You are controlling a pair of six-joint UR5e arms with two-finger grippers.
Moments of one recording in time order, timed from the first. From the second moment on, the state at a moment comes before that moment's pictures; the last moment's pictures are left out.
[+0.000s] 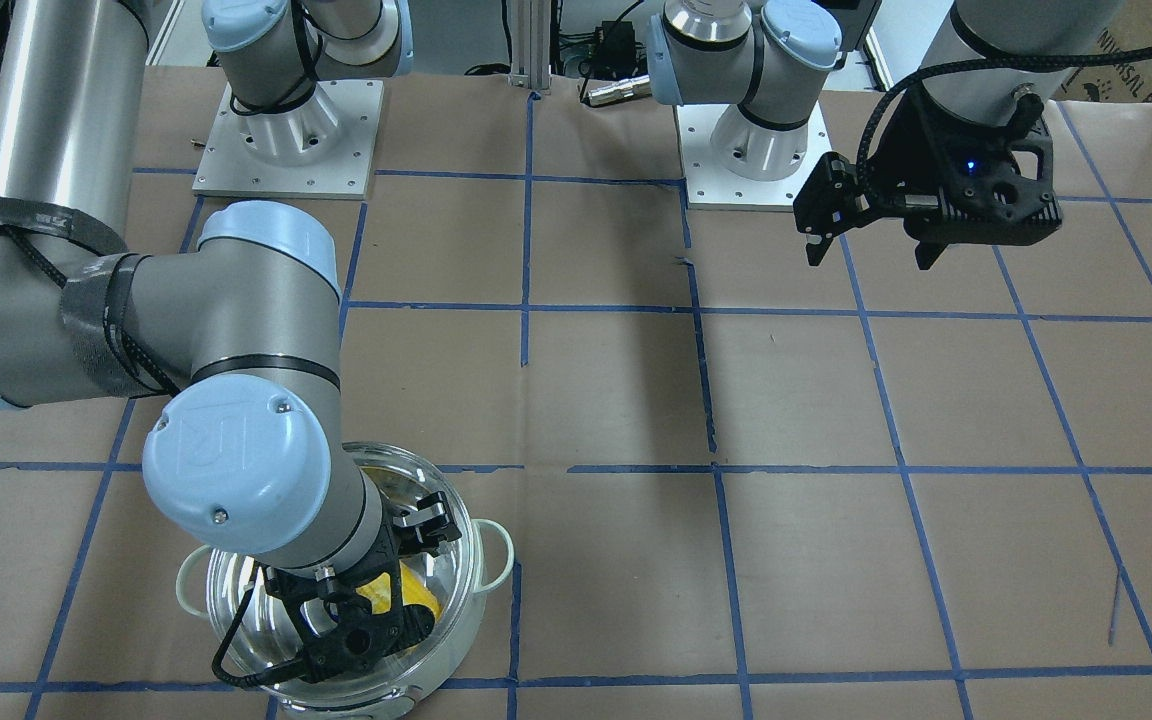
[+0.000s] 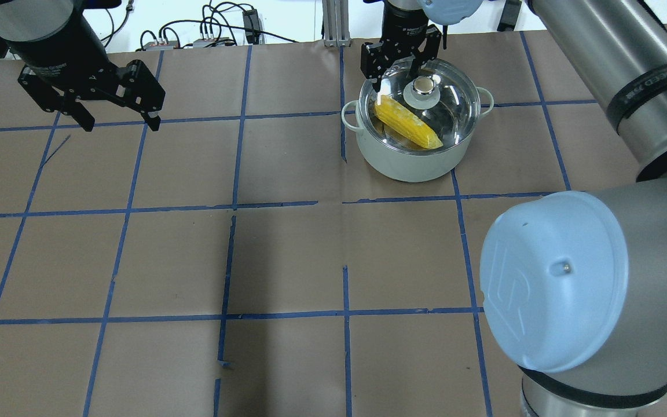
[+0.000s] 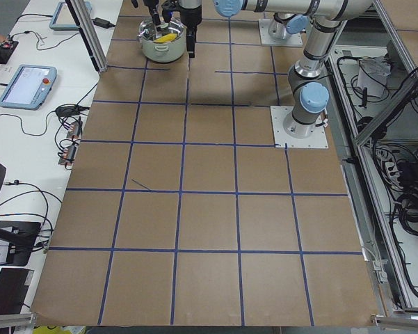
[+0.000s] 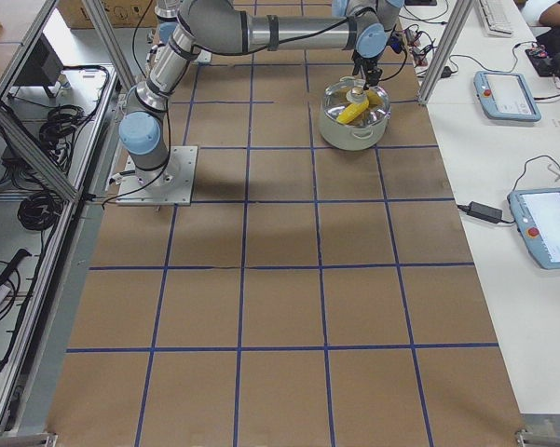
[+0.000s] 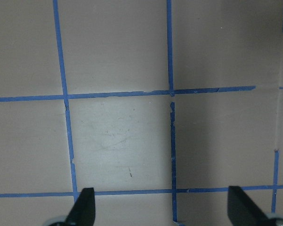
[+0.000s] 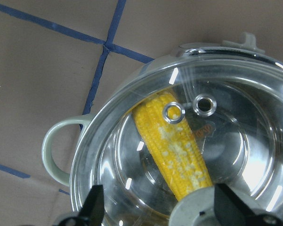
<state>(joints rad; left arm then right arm) -1.50 -1.60 -1.46 -1.66 1.60 0.11 1.73 -0.88 0.97 -1.59 -1.51 -0.20</state>
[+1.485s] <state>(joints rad) -1.50 -1.60 -1.46 -1.66 1.60 0.11 1.65 -1.05 0.87 -1.19 -1.56 -0.22</state>
